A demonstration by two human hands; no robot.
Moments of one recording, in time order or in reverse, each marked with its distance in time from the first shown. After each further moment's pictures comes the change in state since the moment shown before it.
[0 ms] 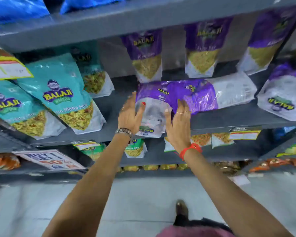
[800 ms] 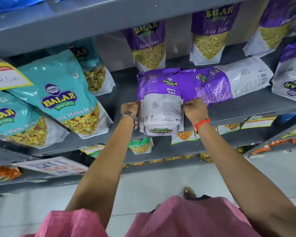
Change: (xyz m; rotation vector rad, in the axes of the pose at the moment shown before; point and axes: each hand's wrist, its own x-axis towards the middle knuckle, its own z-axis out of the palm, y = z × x) left_hand 0.079 -0.064 0.013 -0.601 0.005 -0.680; right_hand 0.052 0.004 0.014 0.044 -0.096 0.525
